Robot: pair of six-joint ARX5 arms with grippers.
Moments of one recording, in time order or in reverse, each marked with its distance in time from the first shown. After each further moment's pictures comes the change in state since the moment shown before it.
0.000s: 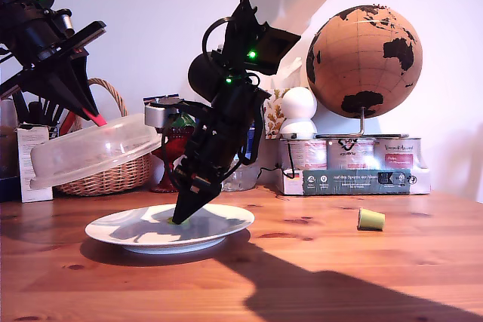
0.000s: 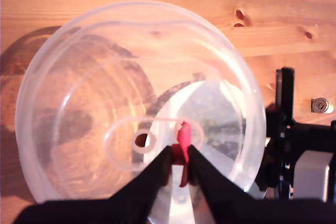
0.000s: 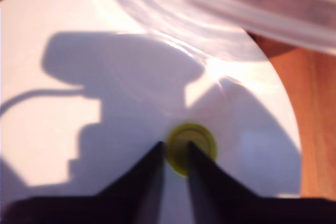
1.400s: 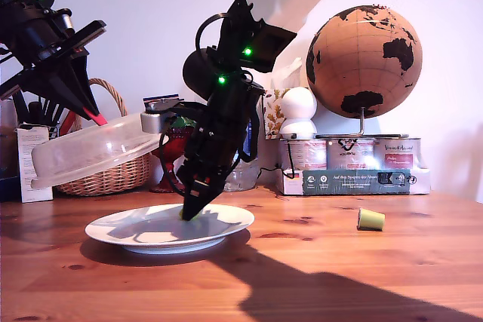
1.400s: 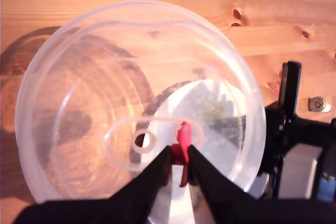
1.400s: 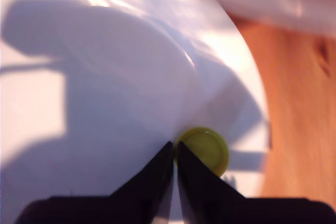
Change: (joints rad) left arm 0.000 0.000 0.000 -0.002 0.012 0.003; right arm -0.003 -0.005 0.005 0.006 0.219 0.023
